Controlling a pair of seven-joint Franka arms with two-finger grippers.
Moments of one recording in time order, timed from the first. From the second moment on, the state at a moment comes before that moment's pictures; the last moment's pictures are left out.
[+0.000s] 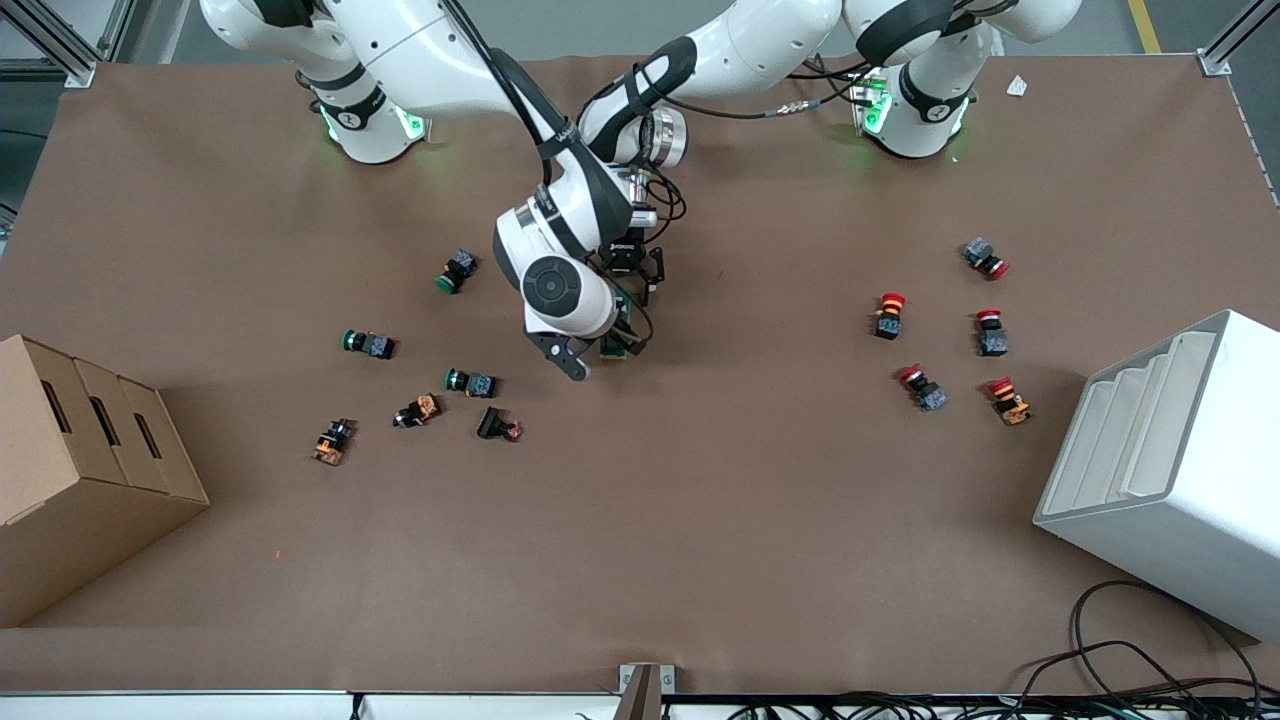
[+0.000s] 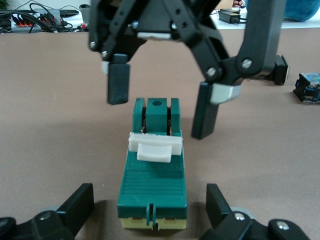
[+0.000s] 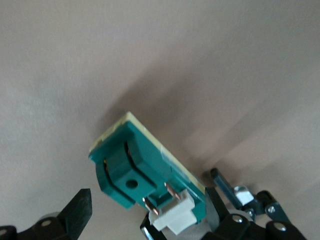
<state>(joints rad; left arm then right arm) -0.83 0.88 -0.48 -1.86 1.89 1.91 -2.54 0.80 0.65 -0.05 -1.71 0.42 2.21 1.23</state>
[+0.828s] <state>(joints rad) -0.84 0.88 -0.48 -1.86 1.89 1.90 -2.54 0.82 0.66 -0.03 -1.72 0.42 2.28 1.23</state>
